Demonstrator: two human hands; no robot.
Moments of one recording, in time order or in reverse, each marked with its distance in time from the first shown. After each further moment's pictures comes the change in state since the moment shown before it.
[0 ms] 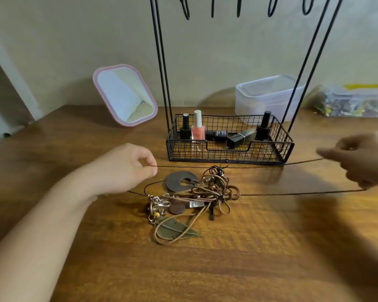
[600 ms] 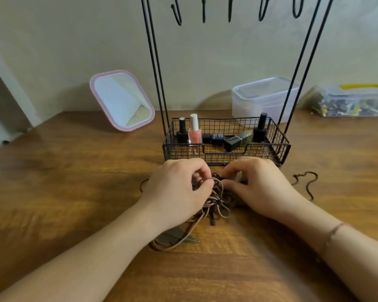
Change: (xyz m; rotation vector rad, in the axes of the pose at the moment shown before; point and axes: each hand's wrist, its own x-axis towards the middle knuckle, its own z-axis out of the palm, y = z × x) left_hand 0.000 0.047 0.071 -0.094 0.317 0.429; right_hand -0.043 -0.064 0.117 -0.147 -0.083 -0.623
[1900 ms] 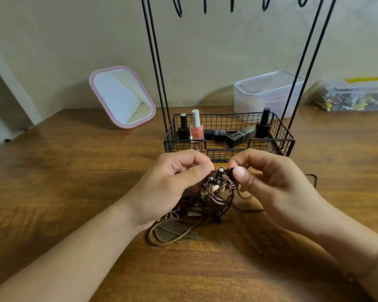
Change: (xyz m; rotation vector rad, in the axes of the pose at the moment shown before) left_hand -0.006 -0.004 -0.021 -0.796 -0.216 -0.061; right_hand -0.026 -0.007 -0.009 0.623 0.024 -0.176
